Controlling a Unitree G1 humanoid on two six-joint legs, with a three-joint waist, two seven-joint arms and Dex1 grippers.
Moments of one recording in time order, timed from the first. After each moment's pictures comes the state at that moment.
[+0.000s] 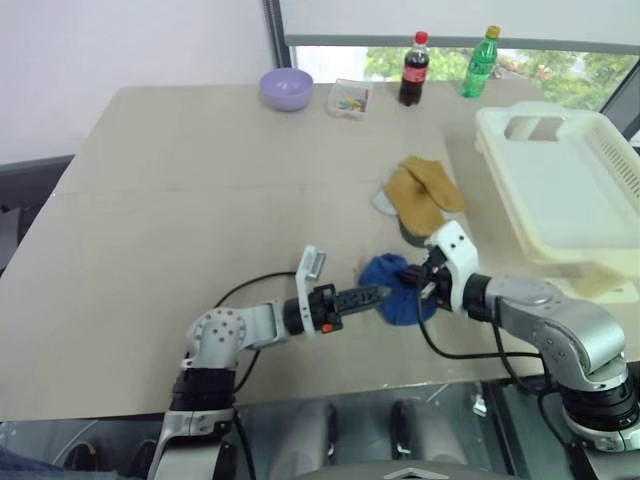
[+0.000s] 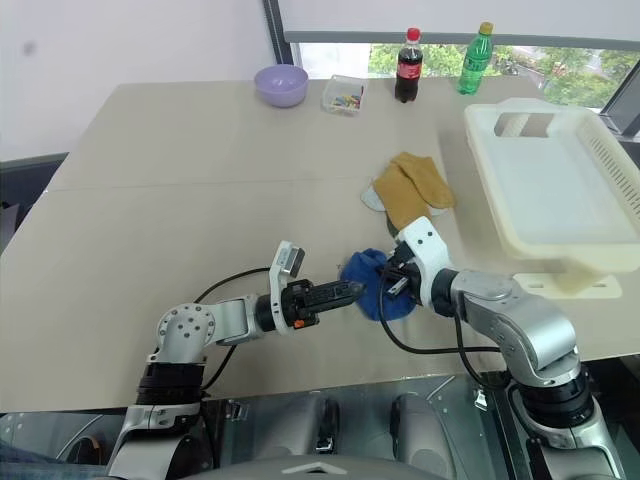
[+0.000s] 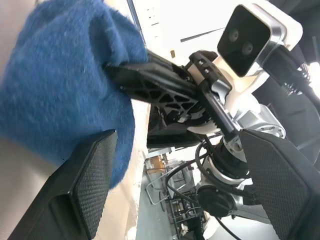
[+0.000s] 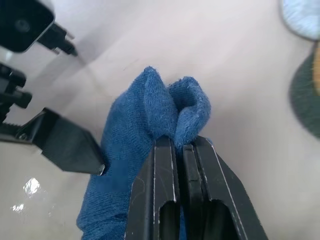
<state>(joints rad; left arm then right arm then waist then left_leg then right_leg) -0.30 0.25 0.09 -0.02 -1.14 1.27 -0.64 -0.32 -0.44 0.07 -0.56 0.54 1.16 0.42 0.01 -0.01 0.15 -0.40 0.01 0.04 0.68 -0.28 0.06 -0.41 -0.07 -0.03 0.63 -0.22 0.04</state>
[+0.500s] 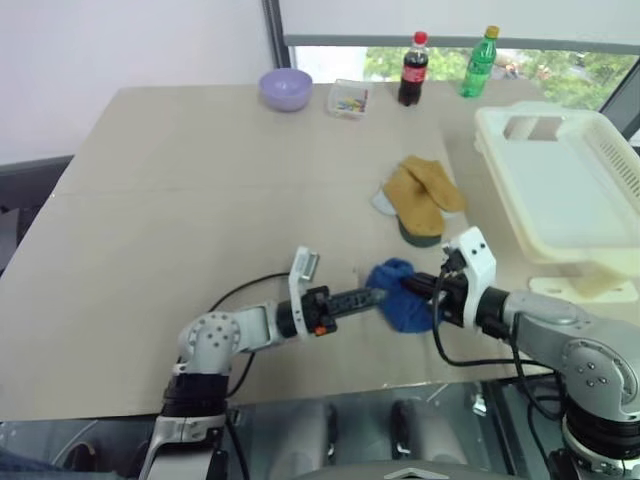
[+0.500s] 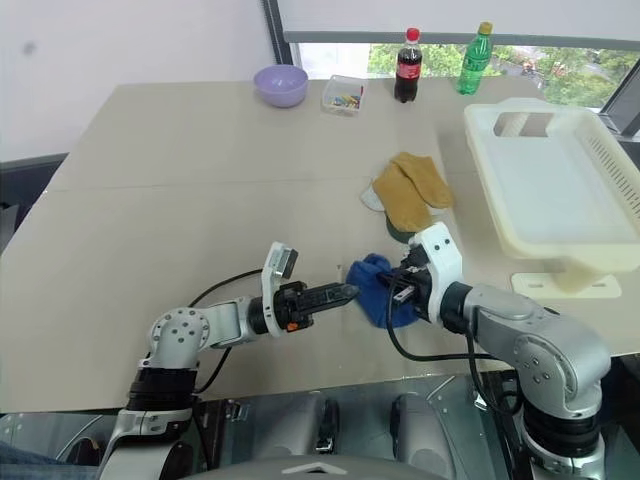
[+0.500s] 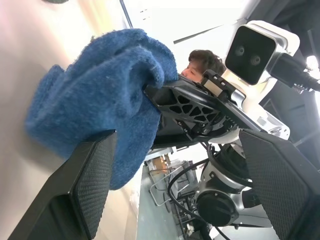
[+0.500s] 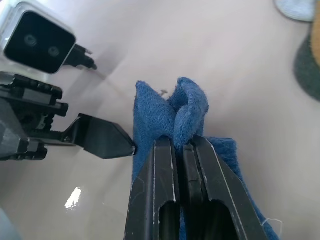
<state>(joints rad) -0.27 0.29 0.07 -0.05 -1.11 1.23 -0.72 -0.23 -0.32 -0.15 -0.78 0.73 1.43 0.28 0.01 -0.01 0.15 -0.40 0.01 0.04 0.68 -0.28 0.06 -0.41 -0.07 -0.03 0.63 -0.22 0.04</state>
